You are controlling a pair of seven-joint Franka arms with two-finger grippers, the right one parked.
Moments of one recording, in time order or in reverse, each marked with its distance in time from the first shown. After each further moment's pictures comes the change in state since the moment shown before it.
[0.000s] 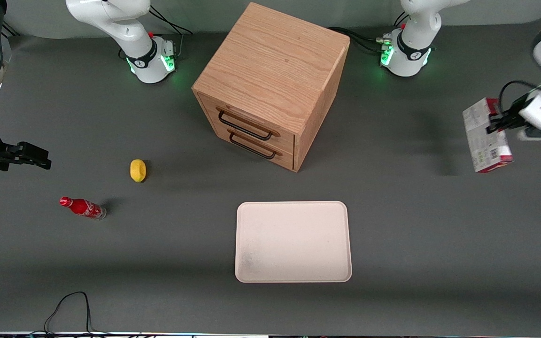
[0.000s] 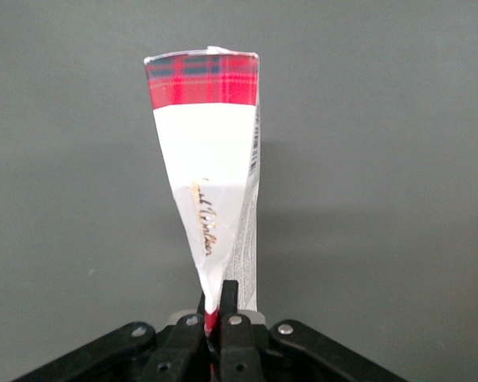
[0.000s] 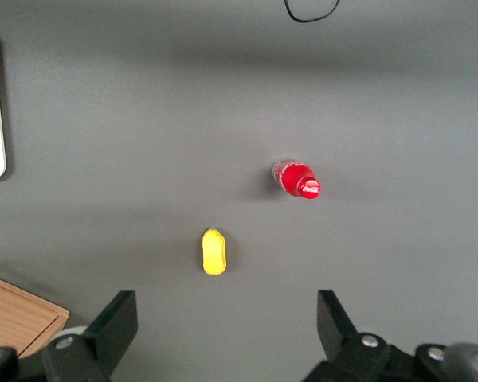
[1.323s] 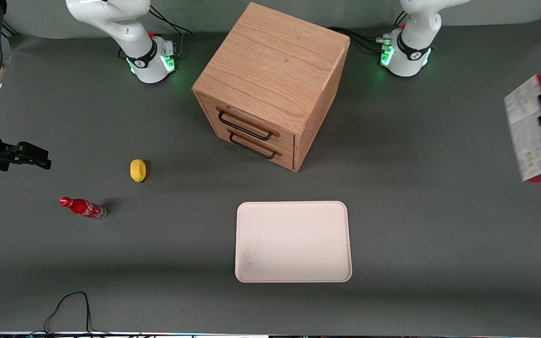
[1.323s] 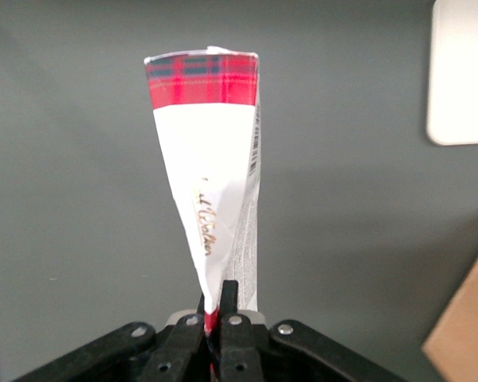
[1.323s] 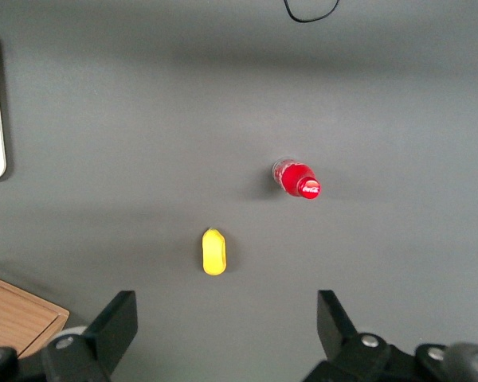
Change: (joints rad) arm -0.027 0.255 -0.316 0.841 0.114 -0.535 -0.331
